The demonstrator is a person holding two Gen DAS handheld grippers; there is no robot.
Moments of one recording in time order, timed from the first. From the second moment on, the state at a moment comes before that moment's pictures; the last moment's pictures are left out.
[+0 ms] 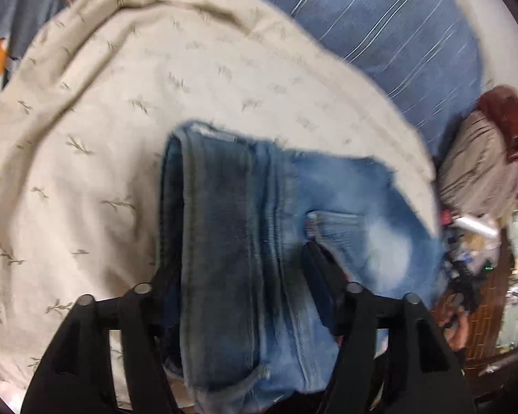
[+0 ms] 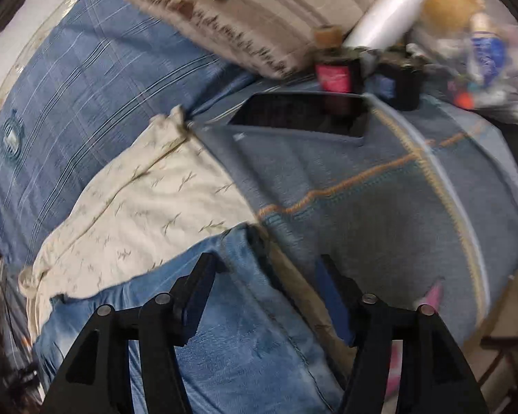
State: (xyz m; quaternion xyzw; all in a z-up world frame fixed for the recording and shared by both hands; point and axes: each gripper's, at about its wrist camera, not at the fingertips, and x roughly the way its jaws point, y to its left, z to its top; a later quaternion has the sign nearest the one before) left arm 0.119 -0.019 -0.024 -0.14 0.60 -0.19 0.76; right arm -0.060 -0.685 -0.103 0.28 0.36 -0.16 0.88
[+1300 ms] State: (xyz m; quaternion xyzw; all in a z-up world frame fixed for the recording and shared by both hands) left arm 0.049 0.018 0.003 -0.25 0.57 -0.24 0.75; right arm -0.178 -0.625 -0.141 0.49 0.26 -0.11 0.83
